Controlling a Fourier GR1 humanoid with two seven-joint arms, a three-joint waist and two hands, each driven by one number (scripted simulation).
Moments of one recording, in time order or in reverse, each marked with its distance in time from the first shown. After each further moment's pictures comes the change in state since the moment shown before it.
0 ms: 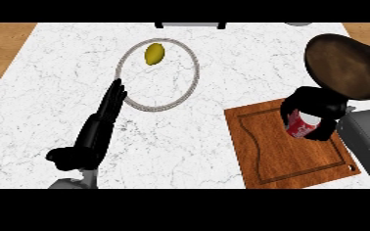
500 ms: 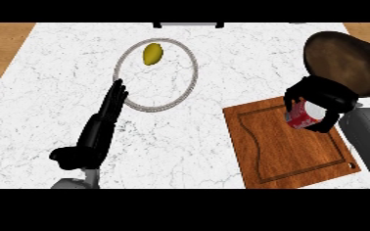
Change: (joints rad) left arm 0.000 -0.023 0.013 0.014 -0.021 -0.007 -0.008; right arm 0.005 0.034 -0.162 0.003 -0.054 -0.089 0.000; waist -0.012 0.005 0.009
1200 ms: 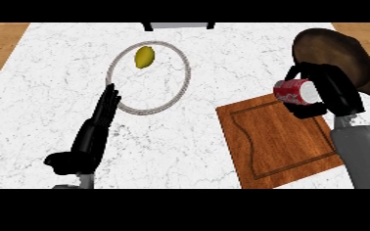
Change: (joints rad) left arm 0.044 0.005 0.022 -0.003 -0.008 0.014 -0.016; right arm 0.185 0.172 -0.233 -0.467 -0.104 -0.196 0.687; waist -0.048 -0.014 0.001
